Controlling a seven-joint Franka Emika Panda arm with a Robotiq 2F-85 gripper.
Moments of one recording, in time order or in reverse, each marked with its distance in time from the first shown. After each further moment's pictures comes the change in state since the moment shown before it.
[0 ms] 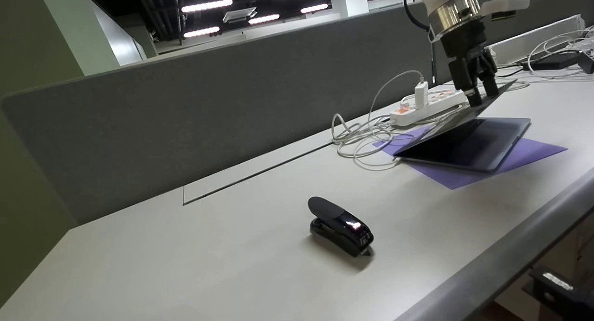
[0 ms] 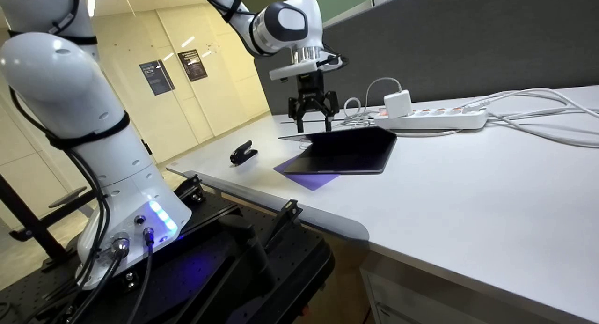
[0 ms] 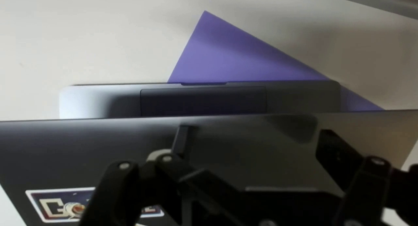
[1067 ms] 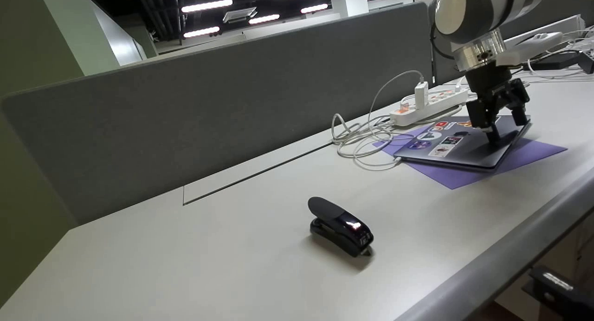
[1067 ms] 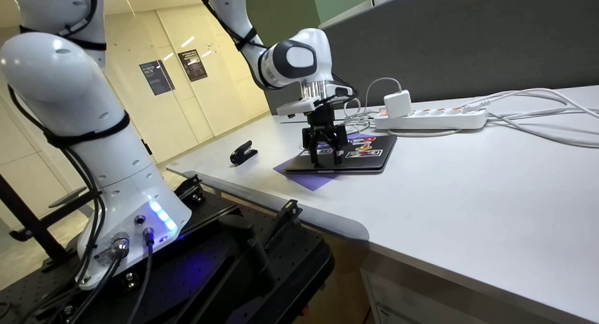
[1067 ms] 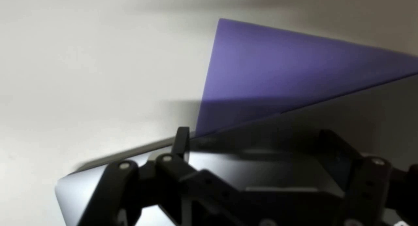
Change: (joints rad) arm 0.005 0.179 -0.075 -0.044 -0.021 0.249 0.246
